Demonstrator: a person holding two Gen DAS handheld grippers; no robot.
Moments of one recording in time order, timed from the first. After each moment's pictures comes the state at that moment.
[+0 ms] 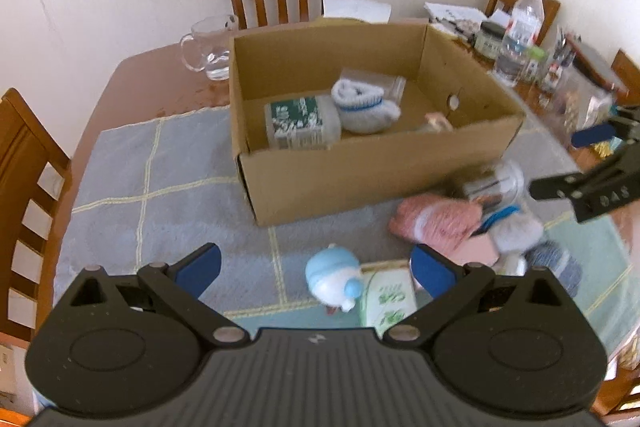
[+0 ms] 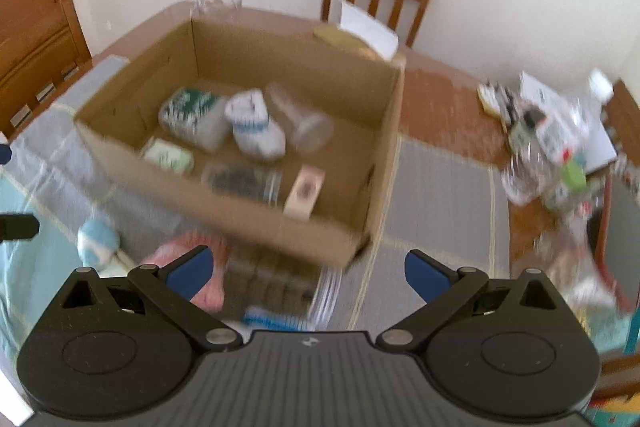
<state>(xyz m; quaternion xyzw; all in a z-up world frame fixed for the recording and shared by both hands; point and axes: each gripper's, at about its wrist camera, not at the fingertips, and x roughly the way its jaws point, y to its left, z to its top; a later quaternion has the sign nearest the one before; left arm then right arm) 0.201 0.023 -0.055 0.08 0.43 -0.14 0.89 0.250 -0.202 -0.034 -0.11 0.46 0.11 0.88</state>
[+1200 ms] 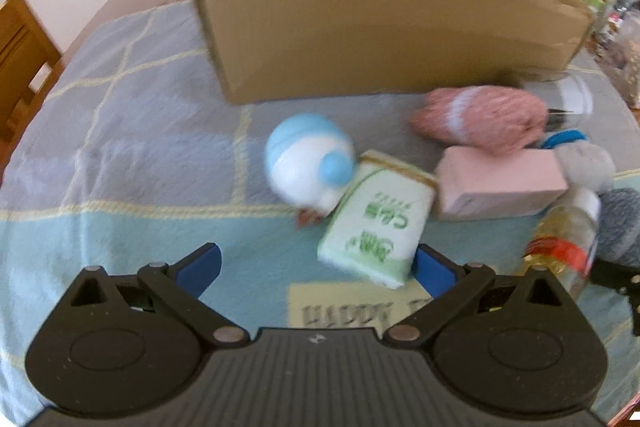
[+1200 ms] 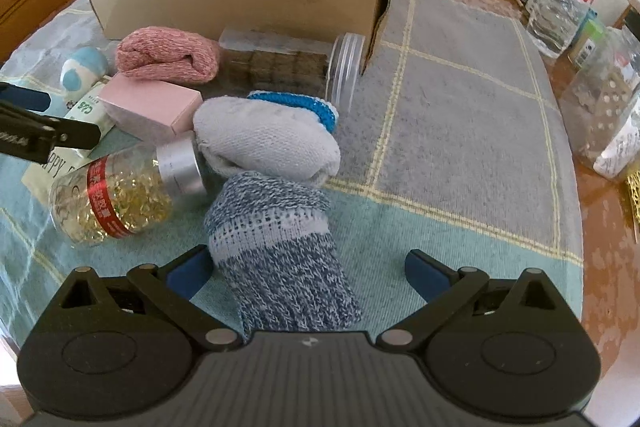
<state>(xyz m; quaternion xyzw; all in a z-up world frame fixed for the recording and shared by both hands) 0.190 0.001 -0.156 0.05 0.51 -0.06 0.86 0.172 -0.237 -0.146 -0.08 0.51 0.12 0.85</state>
